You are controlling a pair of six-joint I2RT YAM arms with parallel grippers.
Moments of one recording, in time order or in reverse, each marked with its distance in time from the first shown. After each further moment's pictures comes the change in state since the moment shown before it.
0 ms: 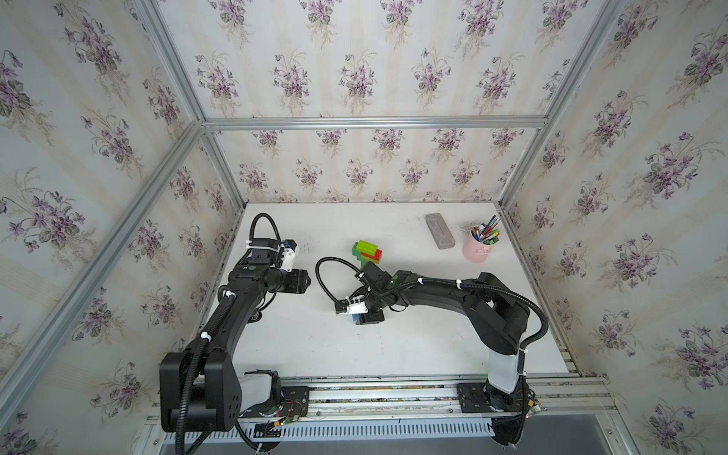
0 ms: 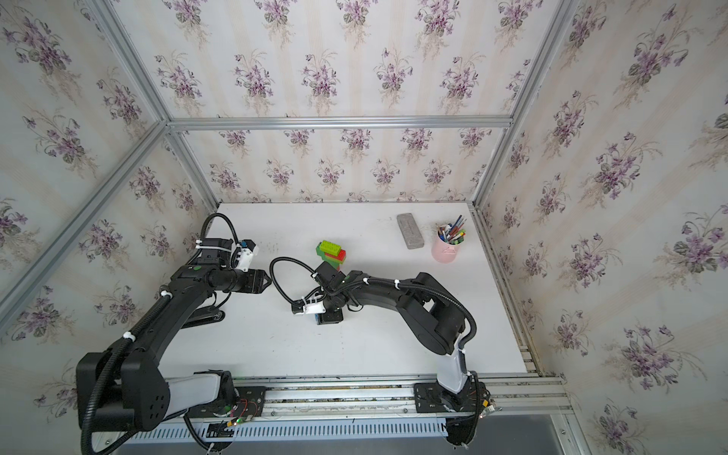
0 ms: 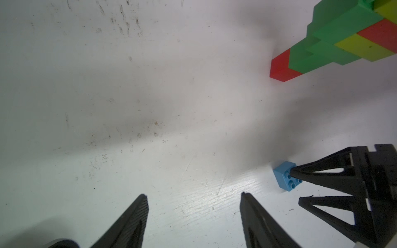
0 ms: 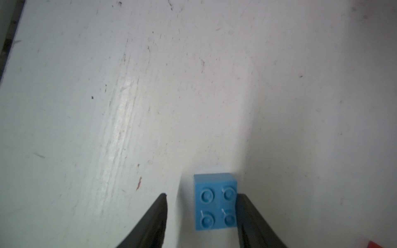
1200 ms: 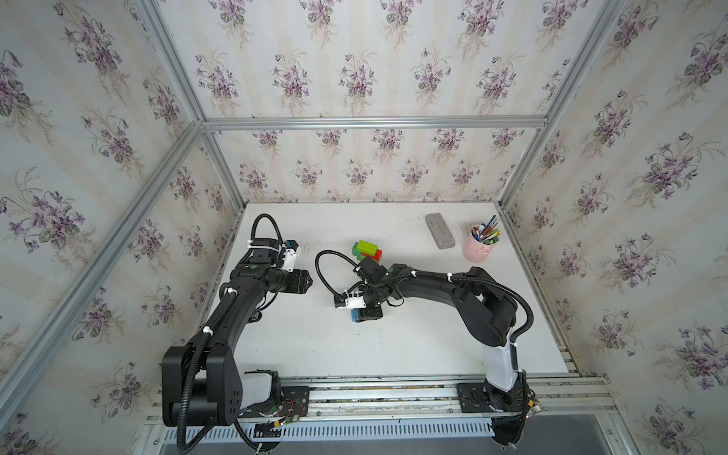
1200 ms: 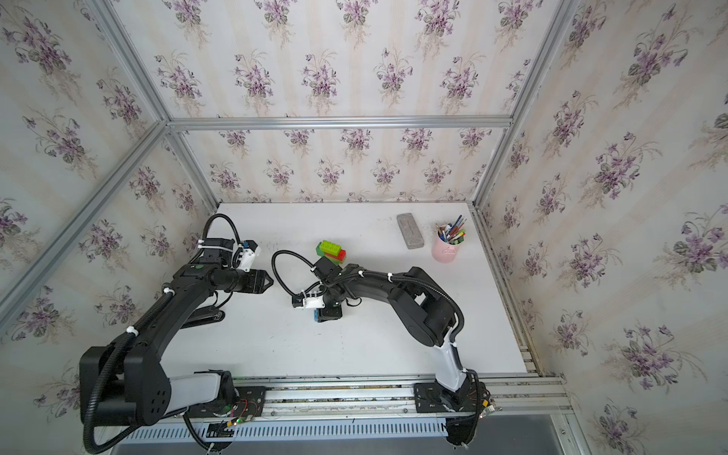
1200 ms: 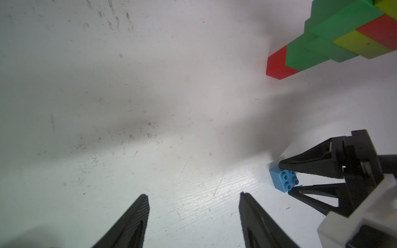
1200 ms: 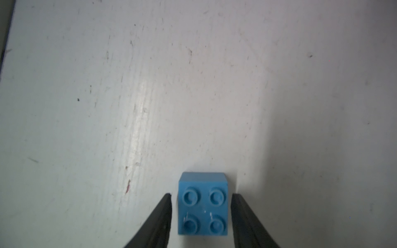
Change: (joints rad) left arm 0.000 0.020 -0.002 0.008 0.028 0.004; right arm -0.038 0.080 0.108 -0.097 -0.061 0.040
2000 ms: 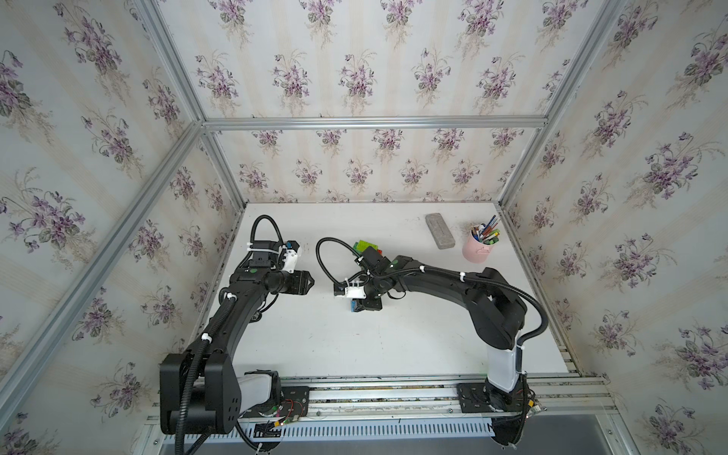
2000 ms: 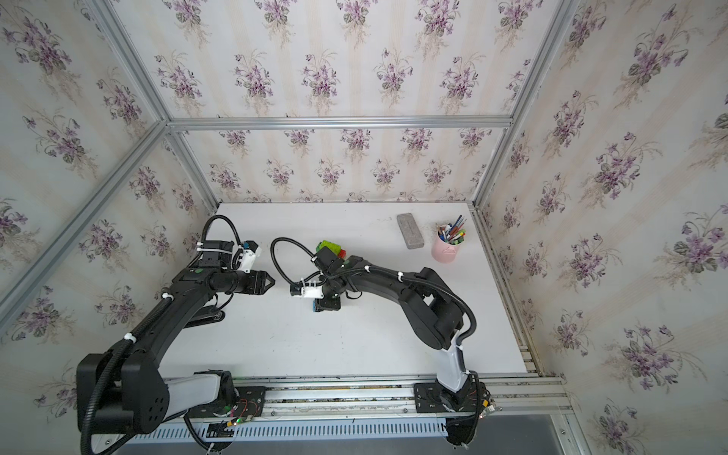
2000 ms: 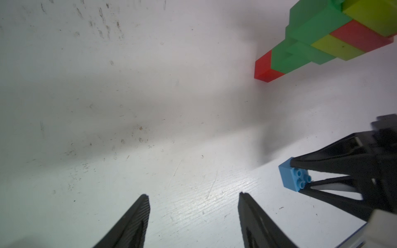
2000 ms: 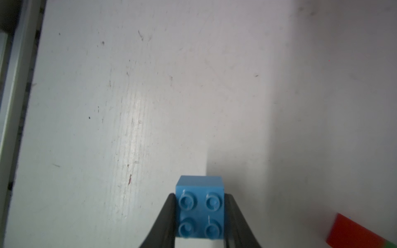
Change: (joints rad) left arm -0.020 -0.055 -0.051 0.056 0.046 -0.016; right arm -0.036 -0.100 0.081 -0.076 0.026 0.066
